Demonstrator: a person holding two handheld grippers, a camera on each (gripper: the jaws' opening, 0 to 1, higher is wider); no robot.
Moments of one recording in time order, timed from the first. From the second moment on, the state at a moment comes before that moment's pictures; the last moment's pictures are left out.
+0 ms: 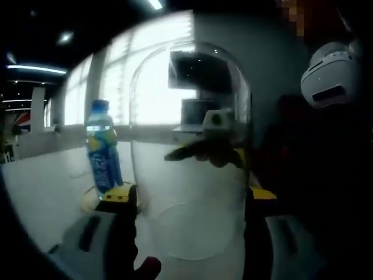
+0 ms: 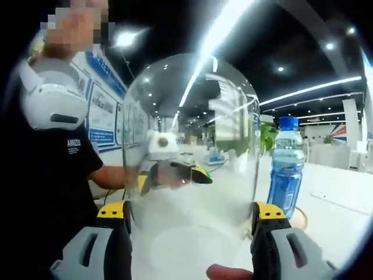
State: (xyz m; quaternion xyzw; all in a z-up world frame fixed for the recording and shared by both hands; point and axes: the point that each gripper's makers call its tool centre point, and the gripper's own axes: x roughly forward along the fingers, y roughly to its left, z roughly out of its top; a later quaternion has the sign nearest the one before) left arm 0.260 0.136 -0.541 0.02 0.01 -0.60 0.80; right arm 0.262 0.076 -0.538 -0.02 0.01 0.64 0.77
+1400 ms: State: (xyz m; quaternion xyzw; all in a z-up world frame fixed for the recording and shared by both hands) left arm 0.255 0.118 -0.529 -0.03 0.05 -0.59 0.80; right arm 0.259 0.076 -0.534 -0.01 0.01 0.63 0.77
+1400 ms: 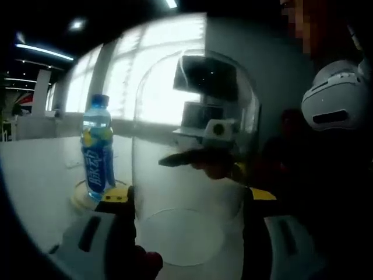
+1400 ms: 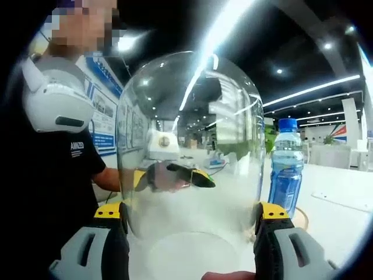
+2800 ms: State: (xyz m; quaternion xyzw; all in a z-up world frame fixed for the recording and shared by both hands) left arm 0.269 0.092 -0.523 -0.02 0.01 -0.65 0.76; right arm 0.265 0.081 -0.534 0.01 0.01 0.69 0.72
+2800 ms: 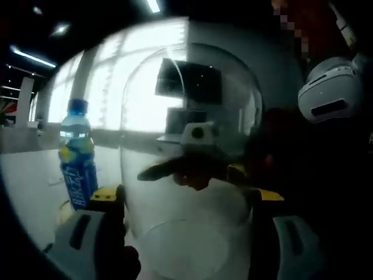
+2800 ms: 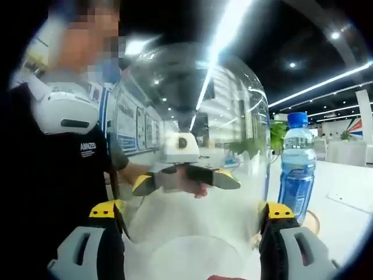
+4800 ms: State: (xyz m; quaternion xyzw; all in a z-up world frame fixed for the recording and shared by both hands) left arm 0.253 0.077 -0.507 -0.03 0.01 -0.64 0.77; right arm 0.245 0.090 -0.513 0.04 -0.01 0.71 0.70
